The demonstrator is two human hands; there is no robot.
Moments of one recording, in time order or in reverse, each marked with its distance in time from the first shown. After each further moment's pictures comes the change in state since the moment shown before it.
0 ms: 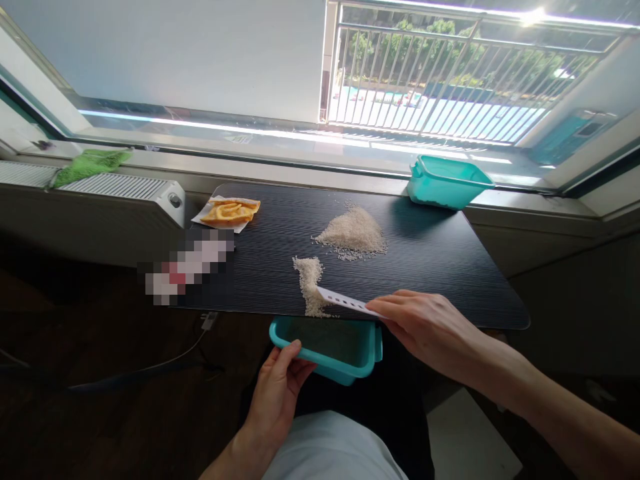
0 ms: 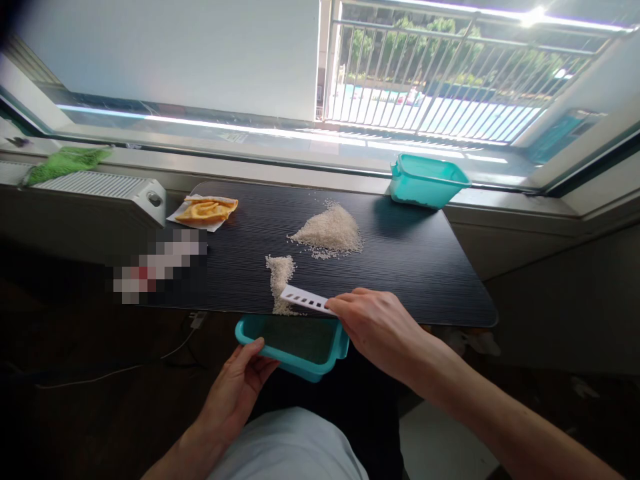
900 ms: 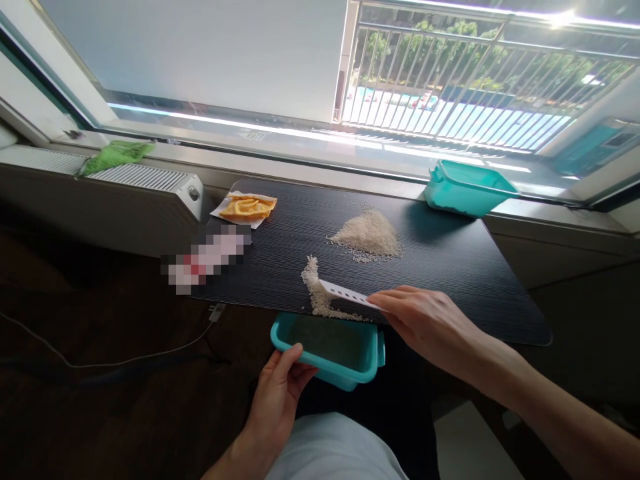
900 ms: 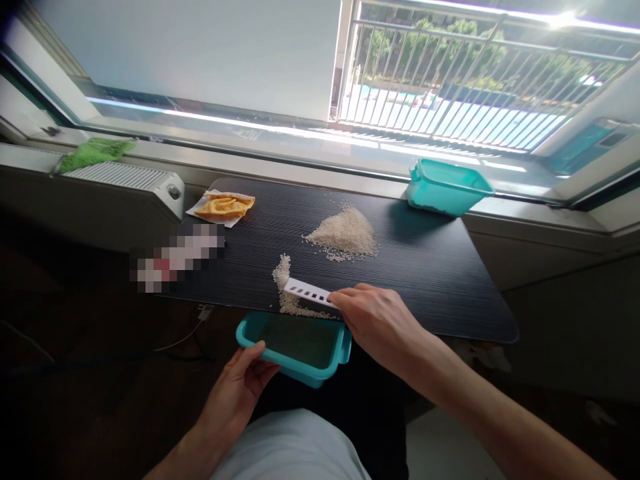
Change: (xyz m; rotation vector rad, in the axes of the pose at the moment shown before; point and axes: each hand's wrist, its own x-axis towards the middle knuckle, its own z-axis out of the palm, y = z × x) left_hand -0.004 0.010 -0.015 -0.047 0.015 0.005; right_hand 0.024 -0.010 0.001 -0.072 0.021 -0.026
